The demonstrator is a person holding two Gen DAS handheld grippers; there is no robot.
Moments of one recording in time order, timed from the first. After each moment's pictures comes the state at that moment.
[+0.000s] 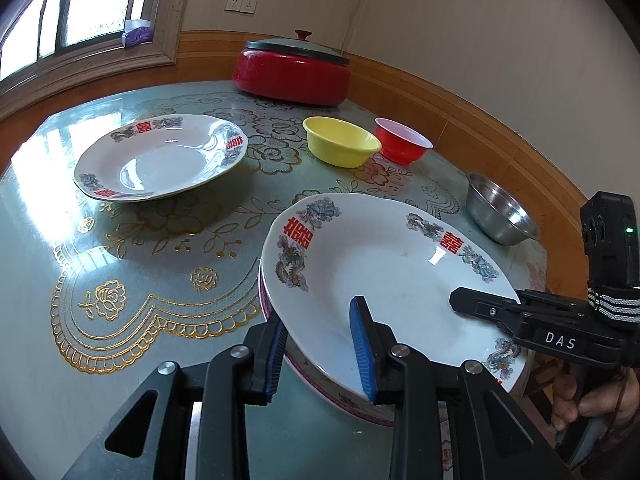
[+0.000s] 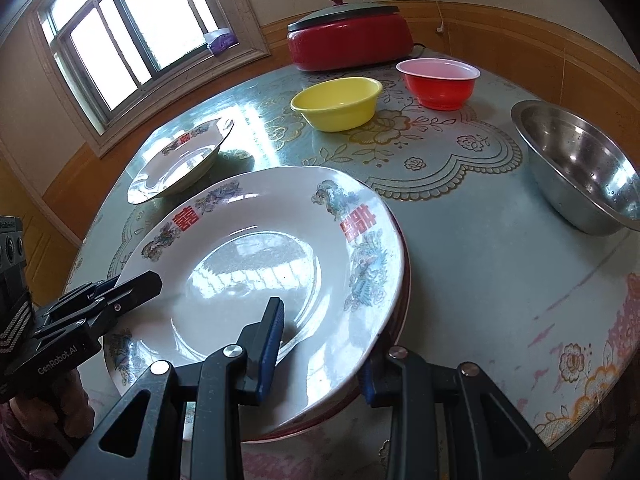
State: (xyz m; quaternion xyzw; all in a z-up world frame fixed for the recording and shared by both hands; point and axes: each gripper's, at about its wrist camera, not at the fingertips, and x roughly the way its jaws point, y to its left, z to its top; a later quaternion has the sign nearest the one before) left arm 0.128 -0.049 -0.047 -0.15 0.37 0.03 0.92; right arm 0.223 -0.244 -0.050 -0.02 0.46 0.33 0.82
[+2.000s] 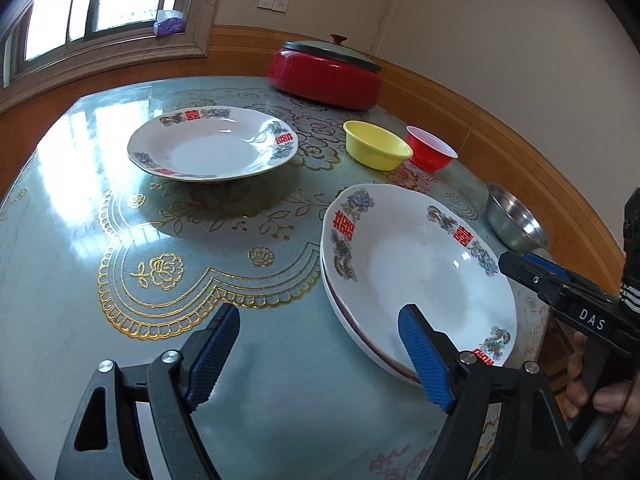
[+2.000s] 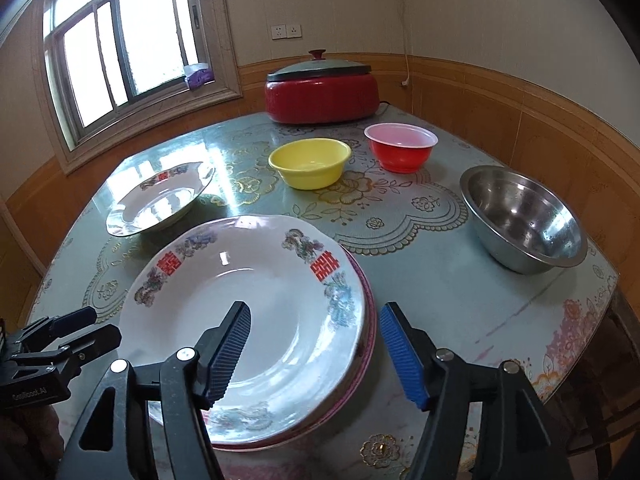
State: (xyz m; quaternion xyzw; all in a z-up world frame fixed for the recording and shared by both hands) left arm 0.095 -0.024 -0.042 -0.18 0.37 0.07 0.91; right arm 0.197 -0.235 -0.012 -0.06 0.37 0.27 0.89
